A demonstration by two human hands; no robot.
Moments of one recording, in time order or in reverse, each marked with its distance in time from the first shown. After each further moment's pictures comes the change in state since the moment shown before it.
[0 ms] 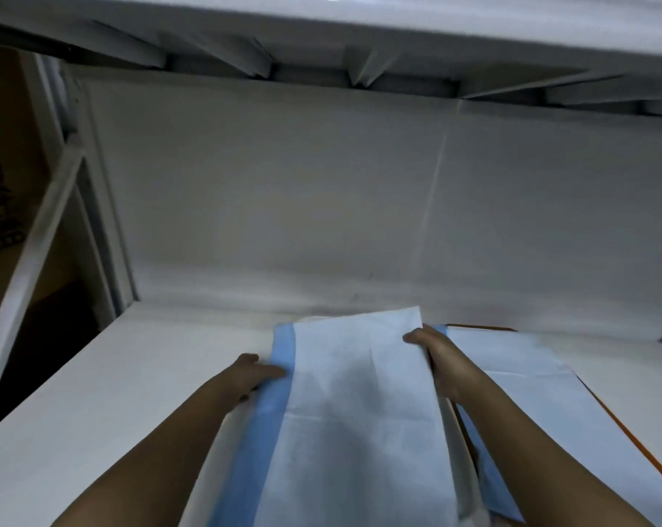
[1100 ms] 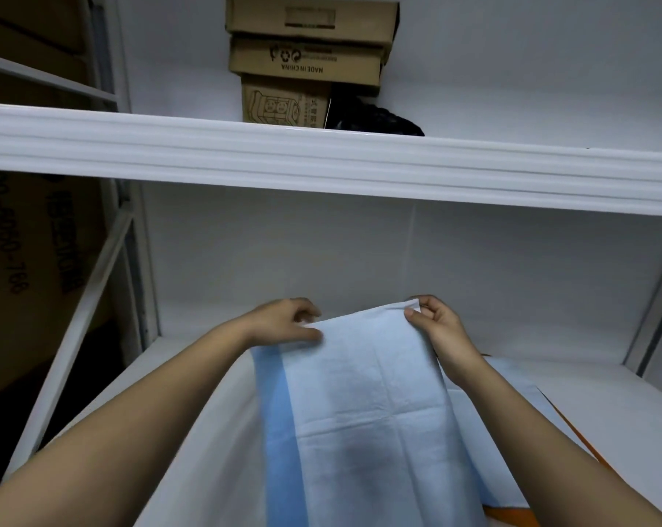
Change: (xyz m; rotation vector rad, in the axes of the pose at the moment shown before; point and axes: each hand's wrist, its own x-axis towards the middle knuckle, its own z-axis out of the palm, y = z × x) left_hand -0.123 0.130 -0.018 0.853 -0.037 0.727; right_hand -0.104 -0.089 0.031 -0.047 0.064 -0.450
